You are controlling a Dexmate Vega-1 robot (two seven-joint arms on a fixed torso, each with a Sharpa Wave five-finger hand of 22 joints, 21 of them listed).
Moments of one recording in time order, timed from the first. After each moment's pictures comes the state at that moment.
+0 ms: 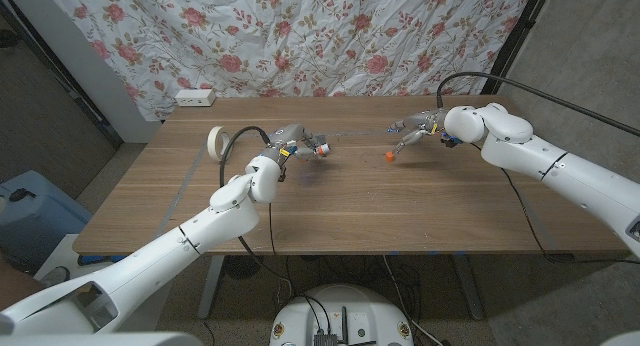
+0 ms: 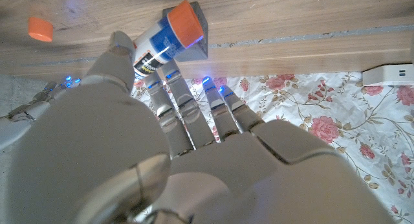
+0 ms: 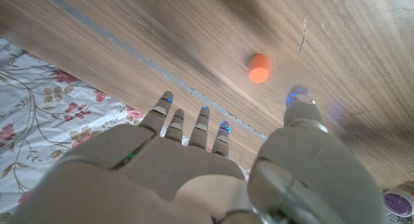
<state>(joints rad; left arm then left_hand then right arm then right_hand) 0.81 0.68 0.70 -1.94 0.50 0.55 0.17 0.94 -0.04 0.38 -0.17 0.18 1.07 -0.17 0.23 0.17 1.15 -0.17 0.21 0.19 0.53 -0.05 0.18 0.16 0.26 -0.04 0.19 0.17 -0.45 -0.89 -0.77 -1.70 -0.60 -0.18 0.56 0.66 -0.06 0.30 -0.17 0.19 0.08 -0.20 0.21 0.19 0.18 -0.04 0.22 0.22 -0.02 0.09 0.22 0.21 0.18 0.14 0.19 0.17</state>
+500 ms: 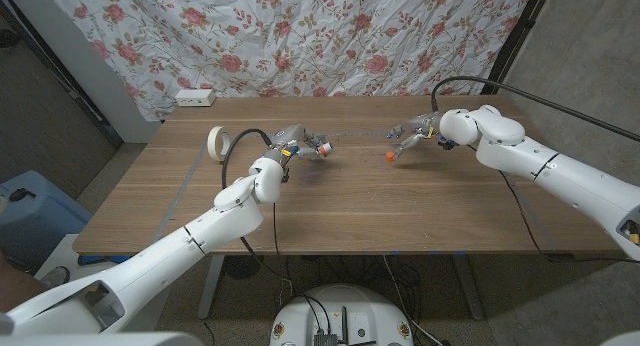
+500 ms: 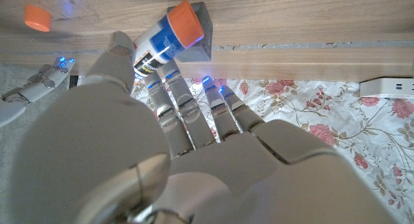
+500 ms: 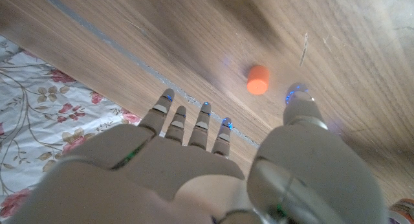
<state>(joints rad) 0.80 0.66 0.71 -1.92 0.45 0.54 0.21 0.94 -0.04 0.38 -0.17 0.18 1.07 -0.17 0.22 0.17 1.15 -0.17 0.20 0.19 0.53 -0.05 0.18 0.16 0.26 -0.04 0.19 0.17 -0.44 -0.86 -0.80 -1.67 -0.66 -0.17 0.57 0.69 -0.07 0.31 -0.17 0.18 0.13 -0.20 0.22 0.19 0.23 -0.05 0.23 0.23 0.03 0.08 0.24 0.21 0.21 0.12 0.19 0.17</state>
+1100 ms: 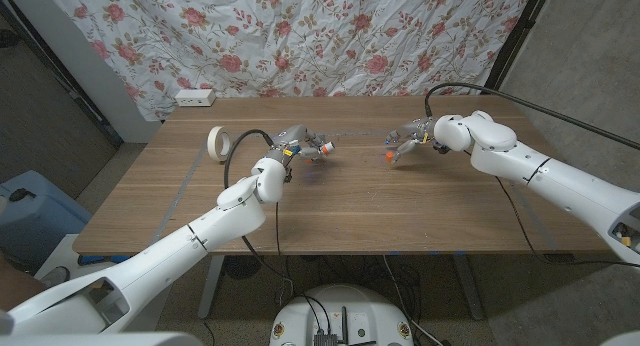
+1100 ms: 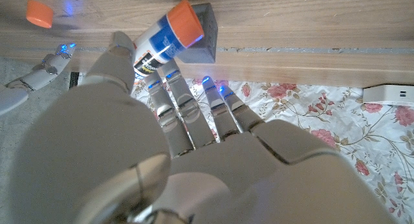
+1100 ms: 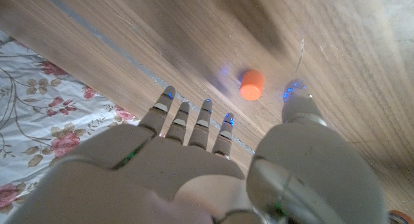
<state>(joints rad) 0.78 0.65 0.72 -1.90 0.42 0.53 0.23 0.94 -0.04 0.38 -0.17 0.18 1.07 -0.16 0.21 0.17 1.16 -0.16 0.20 0.19 0.53 -0.05 0.18 0.16 0.26 -0.04 0.19 0.17 -0.45 -0.84 -0.82 -1.65 -0.71 -0.15 0.54 0.71 -0.06 0.33 -0.17 0.18 0.21 -0.21 0.25 0.19 0.29 -0.06 0.24 0.24 0.08 0.05 0.26 0.21 0.26 0.09 0.20 0.17</state>
